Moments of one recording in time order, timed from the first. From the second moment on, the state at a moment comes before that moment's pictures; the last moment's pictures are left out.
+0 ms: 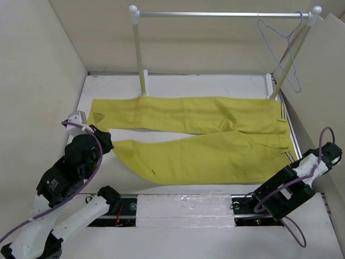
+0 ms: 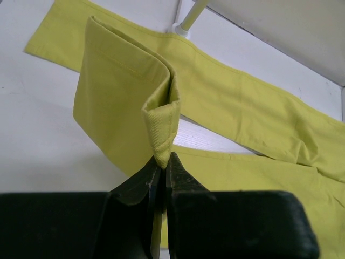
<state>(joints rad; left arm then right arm) -0.64 0.57 1.12 -1.00 -0.62 -0.71 -0.95 1.13 0.70 -0.63 0.02 0.18</state>
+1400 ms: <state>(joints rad) -0.68 0.61 1.34 -1.10 -1.04 -0.69 -1.12 1.14 0.71 -0.61 -0.05 0.08</state>
